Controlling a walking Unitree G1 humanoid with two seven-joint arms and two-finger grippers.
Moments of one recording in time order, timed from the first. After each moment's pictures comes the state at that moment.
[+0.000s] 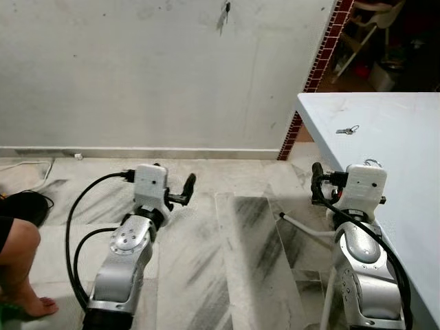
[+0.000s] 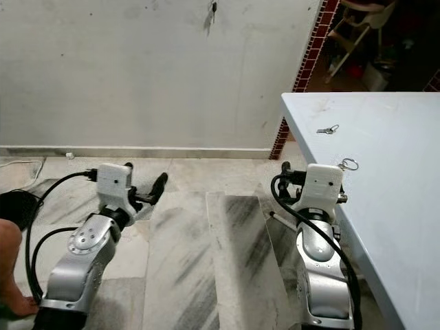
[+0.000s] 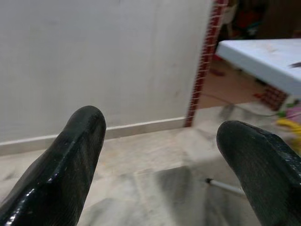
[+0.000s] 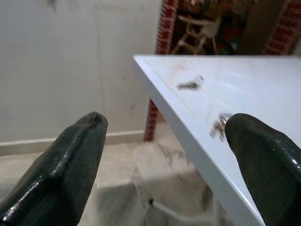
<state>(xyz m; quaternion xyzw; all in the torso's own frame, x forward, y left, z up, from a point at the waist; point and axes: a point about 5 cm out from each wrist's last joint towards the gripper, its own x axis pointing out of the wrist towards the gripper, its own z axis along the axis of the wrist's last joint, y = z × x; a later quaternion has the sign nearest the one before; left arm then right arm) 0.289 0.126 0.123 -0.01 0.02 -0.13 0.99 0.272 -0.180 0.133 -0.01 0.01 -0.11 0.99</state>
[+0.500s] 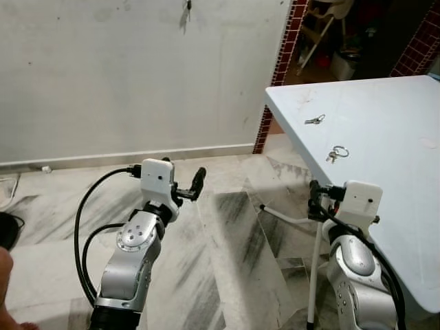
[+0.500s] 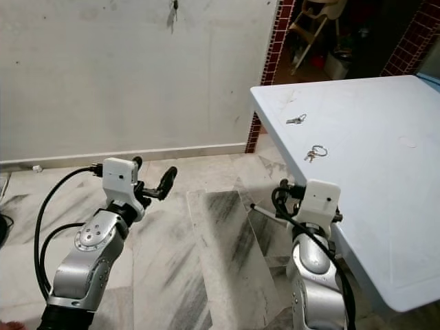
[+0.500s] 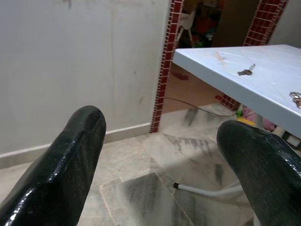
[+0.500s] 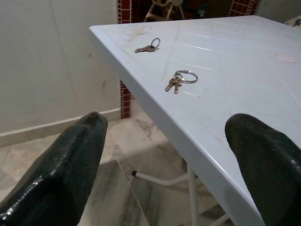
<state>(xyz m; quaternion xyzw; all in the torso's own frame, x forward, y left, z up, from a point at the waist) 0.292 0.115 0.132 -0.03 0.01 -0.16 0.99 0.263 -0.180 0.119 0.01 0.05 -0.13 0.99</state>
